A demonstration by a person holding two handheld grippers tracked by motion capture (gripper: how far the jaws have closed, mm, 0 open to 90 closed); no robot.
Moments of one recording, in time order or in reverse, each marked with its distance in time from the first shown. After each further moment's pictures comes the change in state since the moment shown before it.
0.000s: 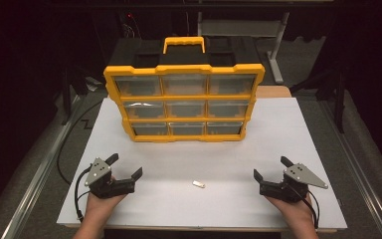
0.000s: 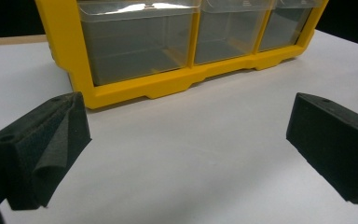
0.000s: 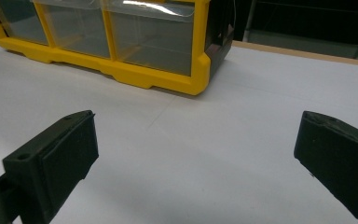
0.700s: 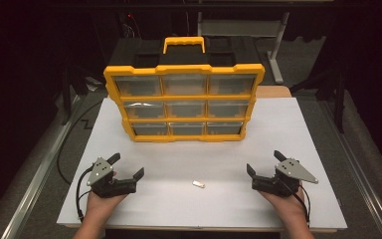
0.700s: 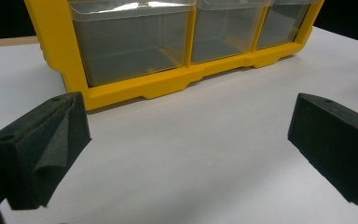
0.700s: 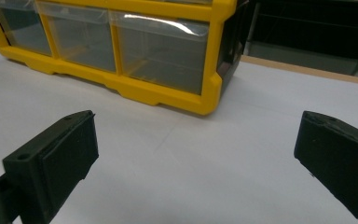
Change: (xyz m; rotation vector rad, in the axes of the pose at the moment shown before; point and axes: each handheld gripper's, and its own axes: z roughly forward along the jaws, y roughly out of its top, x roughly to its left) left arm -0.001 0.000 0.004 0.004 -0.017 0.007; right arm 0.012 0.011 0.019 -0.036 0.007 -0.029
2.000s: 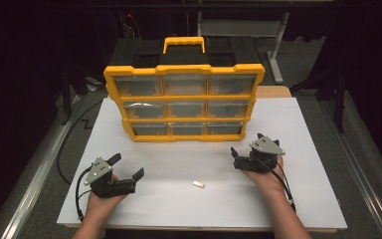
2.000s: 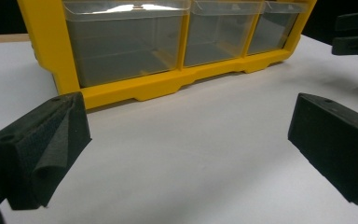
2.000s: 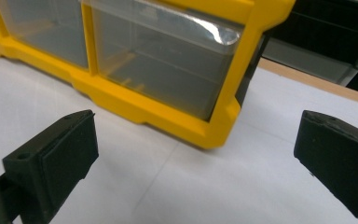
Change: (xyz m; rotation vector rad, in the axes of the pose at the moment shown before) left arm 0.002 0.000 -0.002 -0.023 -0.026 -0.026; right arm 0.008 0.020 0.072 0.109 -0.043 -0.117
